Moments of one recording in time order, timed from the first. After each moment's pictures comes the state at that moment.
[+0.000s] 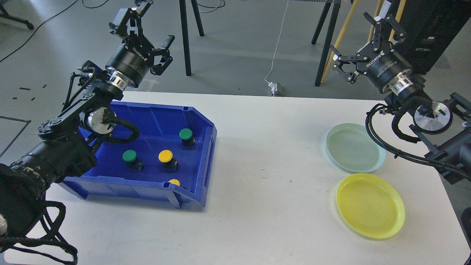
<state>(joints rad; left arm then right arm) -0.89 0.24 -0.67 -0.57 0.25 -0.49 -0.49 0.81 -0.39 0.75 0.75 0.26 0.49 0.05</state>
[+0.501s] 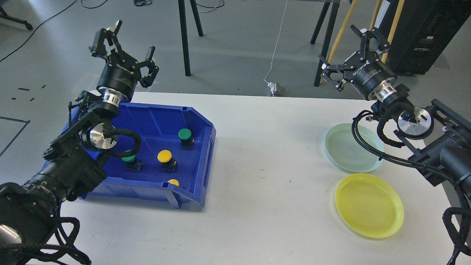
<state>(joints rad) -0.73 0.15 -0.86 -0.51 0.09 -0.49 -0.49 0.82 -0.35 0.75 0.71 0.25 0.49 0.05</state>
